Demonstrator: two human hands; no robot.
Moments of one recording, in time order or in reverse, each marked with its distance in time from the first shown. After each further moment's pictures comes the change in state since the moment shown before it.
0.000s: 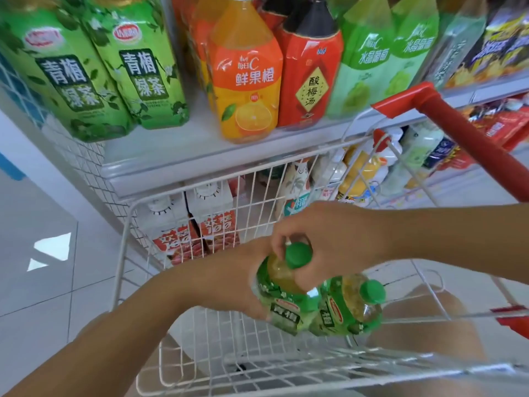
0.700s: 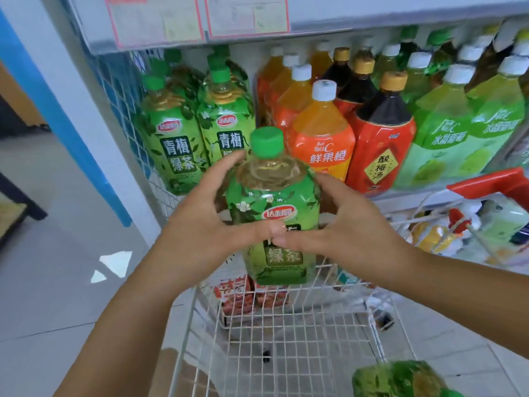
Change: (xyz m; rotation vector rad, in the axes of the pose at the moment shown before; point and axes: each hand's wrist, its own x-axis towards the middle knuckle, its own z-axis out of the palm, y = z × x) left_hand -0.076 0.037 -0.102 -0.342 1.063 0.071; right_hand 0.063 -0.032 -0.045 0.694 0.682 -0.194
